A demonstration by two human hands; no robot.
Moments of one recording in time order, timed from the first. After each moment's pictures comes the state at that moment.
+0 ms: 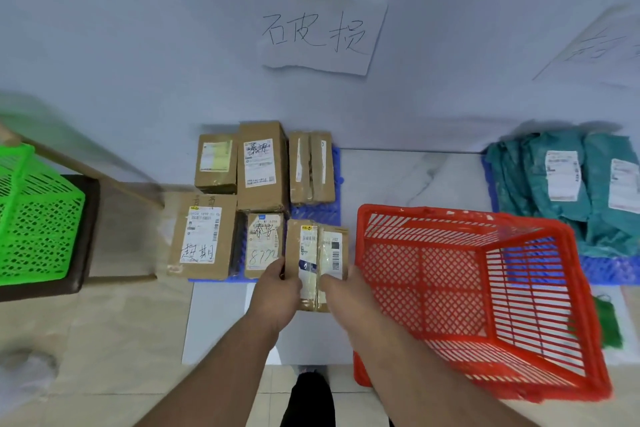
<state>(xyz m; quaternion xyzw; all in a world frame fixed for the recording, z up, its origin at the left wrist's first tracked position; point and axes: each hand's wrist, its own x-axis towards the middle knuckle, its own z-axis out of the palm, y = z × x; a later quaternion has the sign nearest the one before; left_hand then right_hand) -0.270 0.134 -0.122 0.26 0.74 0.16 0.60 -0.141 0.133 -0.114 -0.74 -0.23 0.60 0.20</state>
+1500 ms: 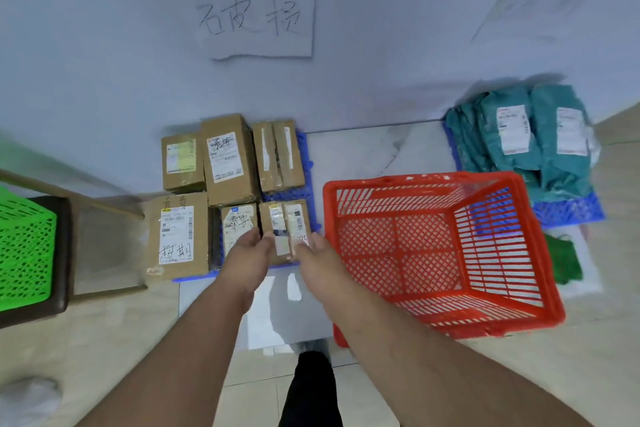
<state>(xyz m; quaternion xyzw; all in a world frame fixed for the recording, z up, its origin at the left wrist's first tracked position) -0.265 0.152 -0.100 0.26 0.73 0.18 0.61 -0.131 0.127 -0.094 -0.71 -0.27 0.62 0.22</state>
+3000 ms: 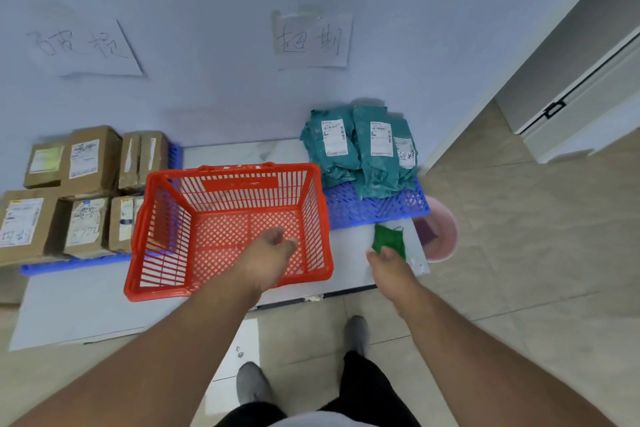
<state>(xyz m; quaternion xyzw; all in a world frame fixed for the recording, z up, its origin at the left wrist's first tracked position) 0.145 -0.029 -0.002 0.44 0.66 0.13 0.60 0.385 -0.089 -0.066 -0.82 -0.29 0.46 0.17</state>
